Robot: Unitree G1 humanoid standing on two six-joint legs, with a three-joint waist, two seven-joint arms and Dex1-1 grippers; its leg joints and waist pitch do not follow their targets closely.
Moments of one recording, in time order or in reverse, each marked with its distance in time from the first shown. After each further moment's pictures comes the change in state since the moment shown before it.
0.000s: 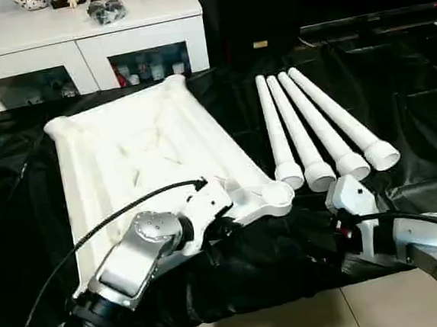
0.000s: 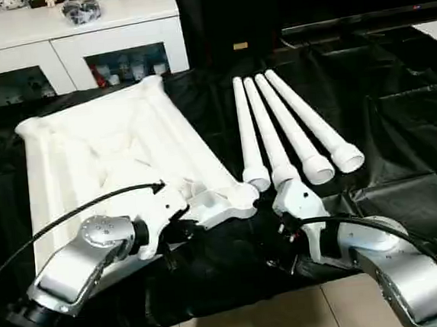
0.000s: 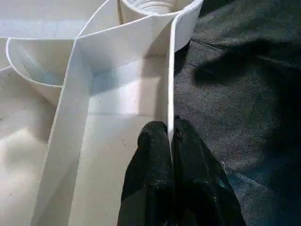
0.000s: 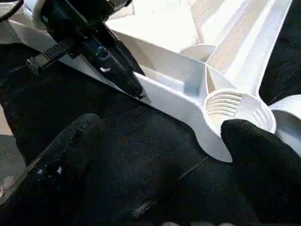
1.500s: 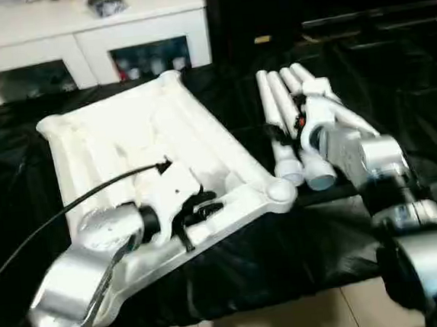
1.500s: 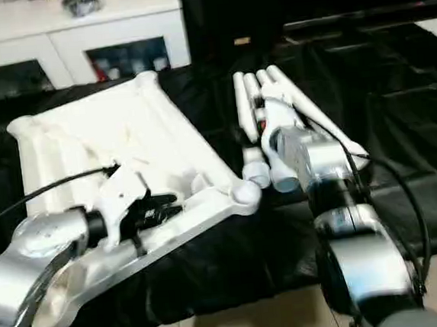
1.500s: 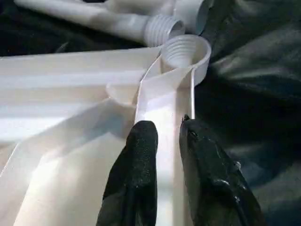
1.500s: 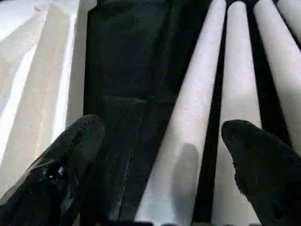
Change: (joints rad) left arm 0.154 0.205 0.211 -0.425 -0.120 0.042 -0.025; right arm -0.895 0.417 -0.158 1.217 -0.130 -0.042 -0.595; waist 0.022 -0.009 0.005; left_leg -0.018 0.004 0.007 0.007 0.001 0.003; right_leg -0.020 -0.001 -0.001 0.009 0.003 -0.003
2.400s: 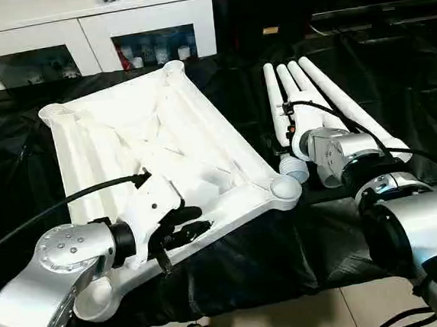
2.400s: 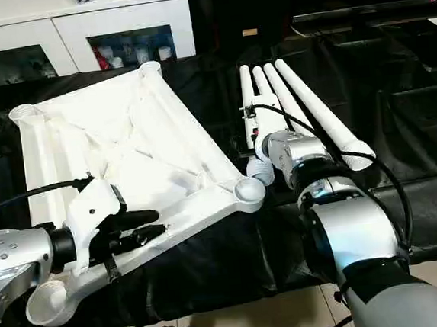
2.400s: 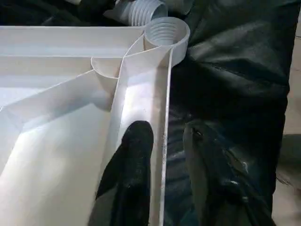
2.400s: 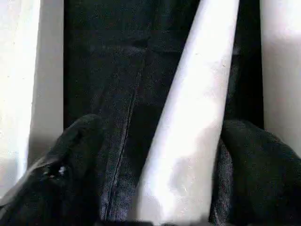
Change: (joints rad) left arm 0.052 0.091 0.071 -0.190 -0.121 0.181 -0.005; right arm -0.158 0.029 -0.032 0.398 -0.058 -0.112 0.015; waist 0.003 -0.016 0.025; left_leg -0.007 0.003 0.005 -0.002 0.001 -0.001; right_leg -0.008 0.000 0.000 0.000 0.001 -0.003
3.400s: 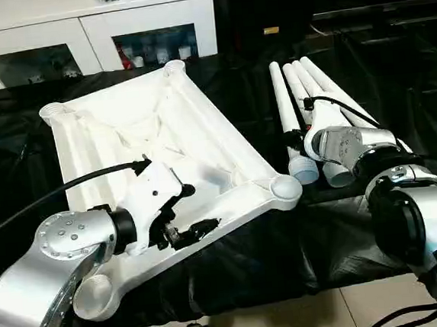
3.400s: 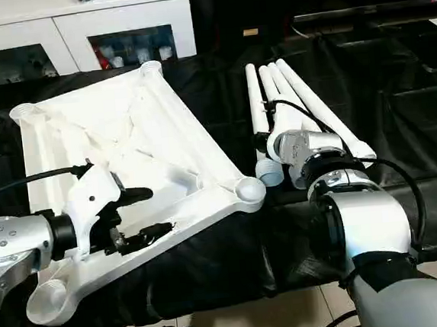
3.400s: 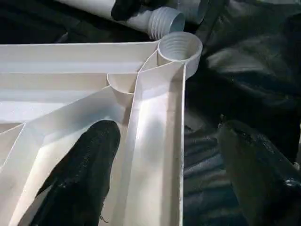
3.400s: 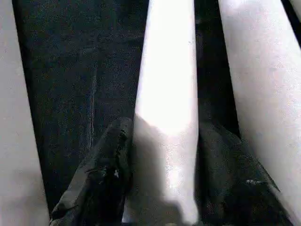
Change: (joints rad) left arm -0.072 0.001 -0.009 0.025 -0.020 0.003 0.040; right arm -0.031 -0.041 -0.177 0.046 0.062 0.100 -0.114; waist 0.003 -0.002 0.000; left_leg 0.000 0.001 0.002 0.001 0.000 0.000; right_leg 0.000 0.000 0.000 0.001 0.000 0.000
